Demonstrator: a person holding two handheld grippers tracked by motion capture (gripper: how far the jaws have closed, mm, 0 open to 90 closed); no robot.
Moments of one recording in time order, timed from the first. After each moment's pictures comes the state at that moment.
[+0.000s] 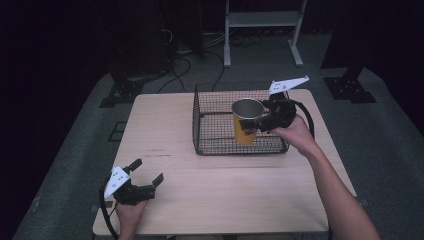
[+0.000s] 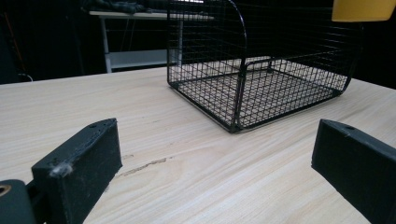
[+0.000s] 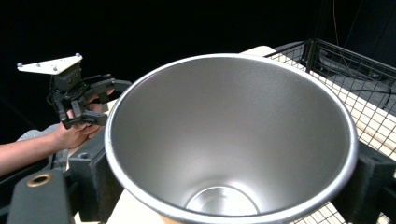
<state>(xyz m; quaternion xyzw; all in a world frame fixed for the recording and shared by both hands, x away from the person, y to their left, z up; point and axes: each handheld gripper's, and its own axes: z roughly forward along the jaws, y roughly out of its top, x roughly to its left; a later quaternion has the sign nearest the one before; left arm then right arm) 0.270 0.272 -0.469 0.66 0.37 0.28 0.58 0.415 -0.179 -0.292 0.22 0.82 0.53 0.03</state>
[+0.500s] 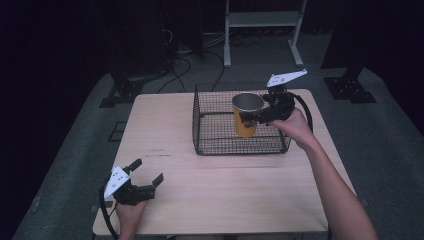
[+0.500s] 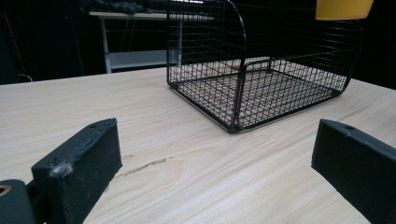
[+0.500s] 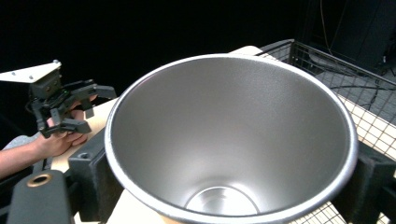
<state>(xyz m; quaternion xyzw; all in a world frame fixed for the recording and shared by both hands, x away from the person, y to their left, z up) 0.270 0.272 -0.469 0.66 0.37 0.29 0.59 0.437 -0.181 -0.291 0.24 0.82 0.52 0.04</state>
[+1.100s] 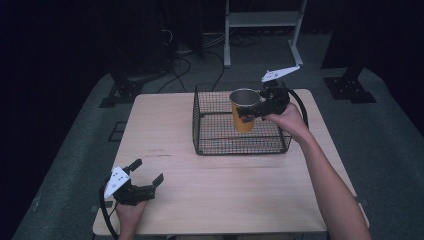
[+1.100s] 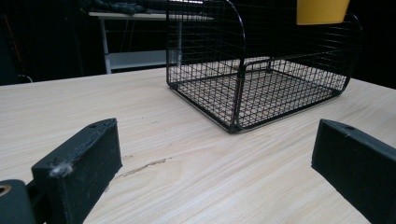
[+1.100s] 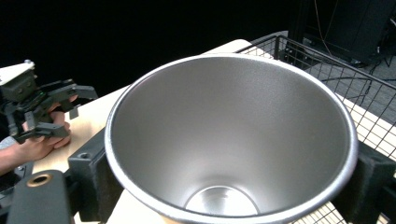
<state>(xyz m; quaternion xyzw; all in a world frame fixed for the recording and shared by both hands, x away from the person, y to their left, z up) 0.270 0.272 -0.469 0.66 0.37 0.28 0.59 0.462 -0.173 -0.297 0.25 0.82 0.51 0.04</state>
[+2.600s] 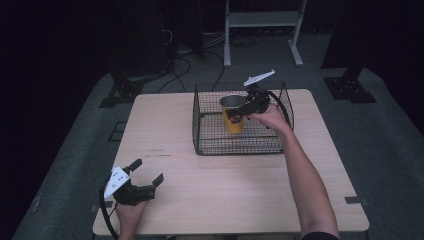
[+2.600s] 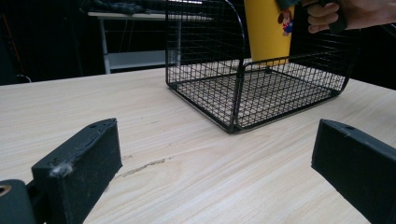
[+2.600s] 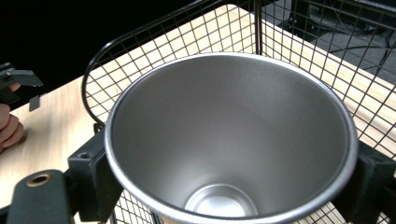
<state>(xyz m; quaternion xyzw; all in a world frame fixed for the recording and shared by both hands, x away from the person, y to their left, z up) 0.270 0.272 -0.469 0.66 0.37 0.28 0.59 0.525 -0.144 -0.359 0.27 0.84 0.47 0.01</state>
